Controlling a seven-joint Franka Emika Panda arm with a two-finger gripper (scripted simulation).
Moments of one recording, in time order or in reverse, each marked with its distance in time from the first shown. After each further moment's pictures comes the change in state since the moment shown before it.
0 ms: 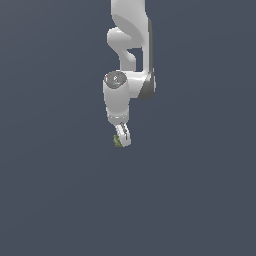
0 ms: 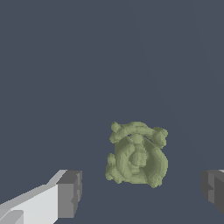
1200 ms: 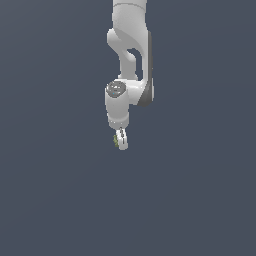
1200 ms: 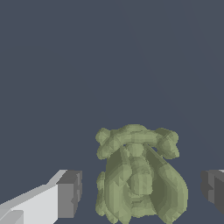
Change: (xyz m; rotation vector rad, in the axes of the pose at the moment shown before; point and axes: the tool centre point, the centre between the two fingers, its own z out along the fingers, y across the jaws) arm -0.001 0.008 0.039 -0.001 0.002 0.116
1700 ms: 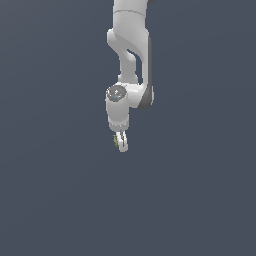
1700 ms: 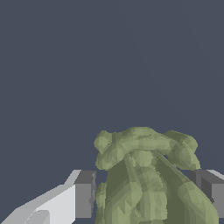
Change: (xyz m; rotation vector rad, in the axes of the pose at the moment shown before) arm 0.000 -0.001 0.016 0.002 0.000 0.001
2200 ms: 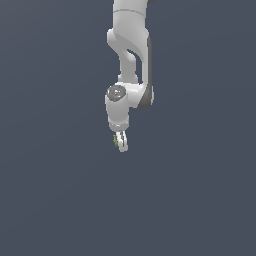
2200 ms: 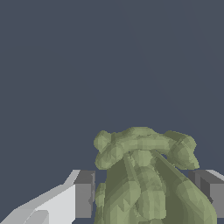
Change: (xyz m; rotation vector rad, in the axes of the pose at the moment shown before) arm 0.000 0.000 -0.001 0.000 0.000 0.000
